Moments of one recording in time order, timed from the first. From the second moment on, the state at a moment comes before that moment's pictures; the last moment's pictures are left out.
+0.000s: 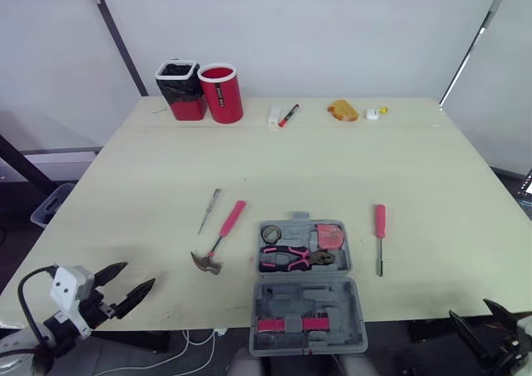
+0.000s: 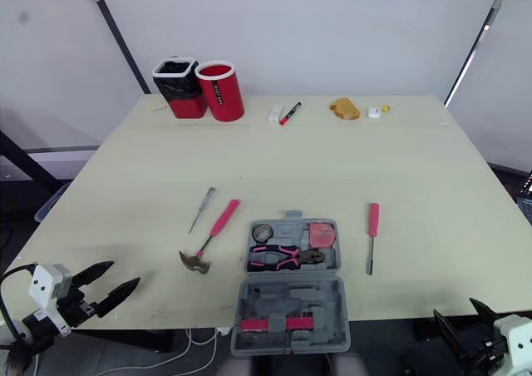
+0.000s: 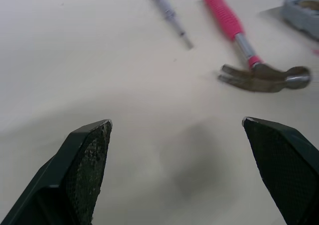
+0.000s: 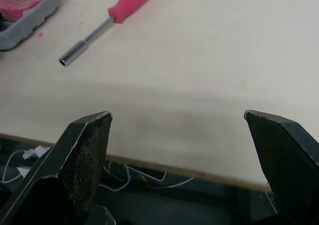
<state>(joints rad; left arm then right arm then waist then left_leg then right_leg) 0.17 0.72 0.45 0.48 -0.45 -0.21 -1.17 0.58 -0.40 -0.43 -0.03 0.44 -0.19 0.80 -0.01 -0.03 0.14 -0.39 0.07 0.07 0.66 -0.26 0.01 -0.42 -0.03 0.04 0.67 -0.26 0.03</state>
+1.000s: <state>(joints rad) -0.09 0.78 -0.01 0.26 -0.31 -0.14 -1.46 0.00 -0.67 0.09 -0.07 0.22 0.12 0.99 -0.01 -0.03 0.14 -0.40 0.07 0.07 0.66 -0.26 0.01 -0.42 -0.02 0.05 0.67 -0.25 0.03</state>
